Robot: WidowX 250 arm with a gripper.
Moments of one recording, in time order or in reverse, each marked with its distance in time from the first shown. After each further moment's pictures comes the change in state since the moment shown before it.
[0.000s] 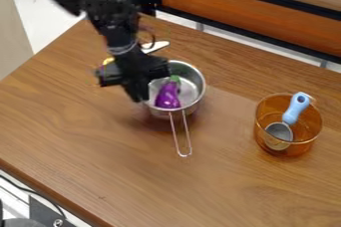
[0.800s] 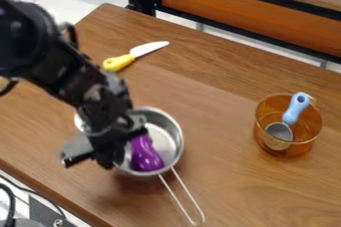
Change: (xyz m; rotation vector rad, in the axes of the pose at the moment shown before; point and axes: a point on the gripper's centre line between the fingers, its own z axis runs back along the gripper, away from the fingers) arm -0.103 0.027 0.016 0.130 -0.087 0.307
